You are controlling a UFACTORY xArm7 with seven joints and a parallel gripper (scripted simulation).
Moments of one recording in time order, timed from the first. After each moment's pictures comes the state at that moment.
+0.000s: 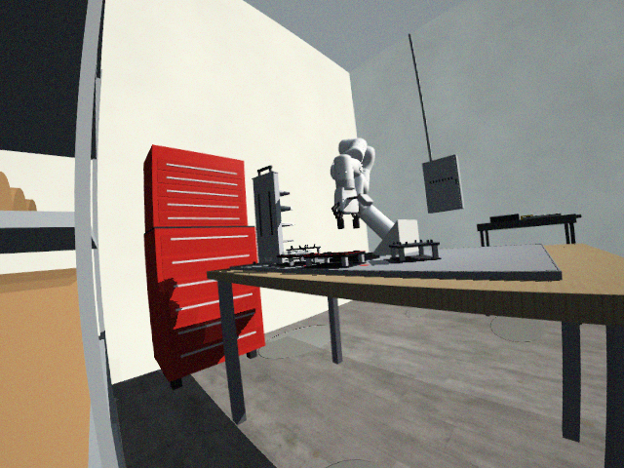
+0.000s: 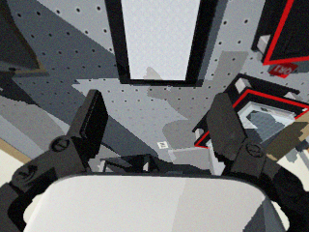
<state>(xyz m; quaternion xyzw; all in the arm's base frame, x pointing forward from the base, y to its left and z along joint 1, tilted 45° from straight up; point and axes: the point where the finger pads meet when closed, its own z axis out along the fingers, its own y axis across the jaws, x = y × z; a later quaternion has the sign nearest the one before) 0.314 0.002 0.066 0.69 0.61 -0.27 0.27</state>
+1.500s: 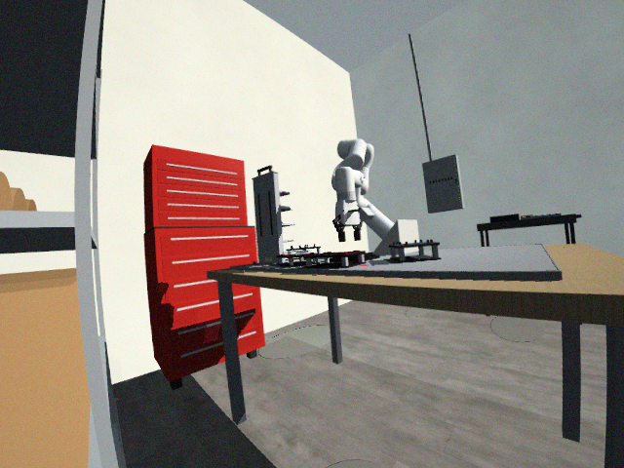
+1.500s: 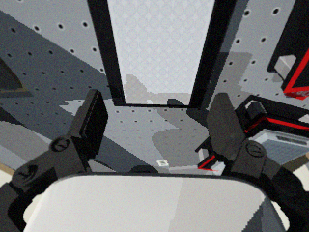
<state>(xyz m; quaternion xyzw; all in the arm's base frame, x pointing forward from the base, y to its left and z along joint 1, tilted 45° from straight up) 0.313 -0.032 0.031 0.69 0.61 -0.27 0.27</state>
